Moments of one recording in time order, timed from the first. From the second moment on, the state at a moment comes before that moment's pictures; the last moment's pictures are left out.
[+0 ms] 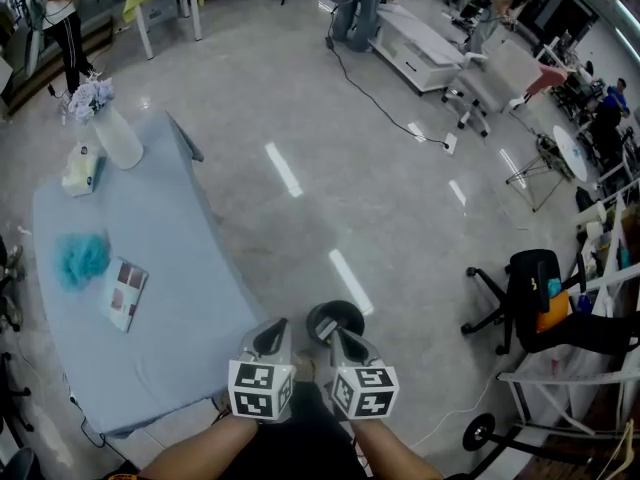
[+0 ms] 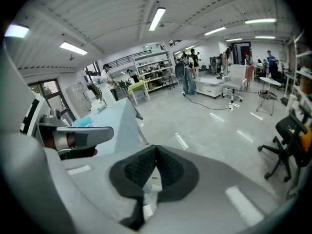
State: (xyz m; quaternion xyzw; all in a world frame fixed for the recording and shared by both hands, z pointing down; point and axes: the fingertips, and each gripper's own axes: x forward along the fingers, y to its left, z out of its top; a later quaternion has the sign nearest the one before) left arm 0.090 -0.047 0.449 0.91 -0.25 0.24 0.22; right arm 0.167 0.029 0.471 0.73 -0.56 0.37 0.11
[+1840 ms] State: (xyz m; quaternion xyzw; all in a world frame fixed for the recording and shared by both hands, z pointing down) left arm -0.236 -0.092 0.353 0.82 -0.52 0.13 0.19; right arm -0.109 -0.079 0.352 0.54 -0.80 0.21 0.16
